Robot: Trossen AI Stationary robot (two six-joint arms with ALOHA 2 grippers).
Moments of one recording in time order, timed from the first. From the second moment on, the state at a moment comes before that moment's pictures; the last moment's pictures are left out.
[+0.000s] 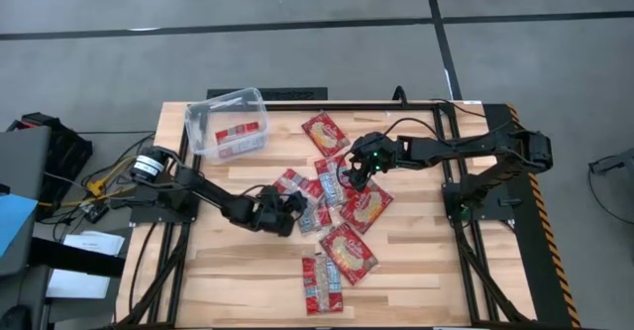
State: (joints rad) left arm -0.26 1.79 0.77 0.07 -0.72 -2.00; right arm -0.20 1.42 0.81 -0.14 0.02 0.33
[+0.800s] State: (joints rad) left arm -0.21 1.67 0.77 -0.02 -0.69 -1.83; right arm -0.20 1.42 0.81 -0.15 0.02 0.31
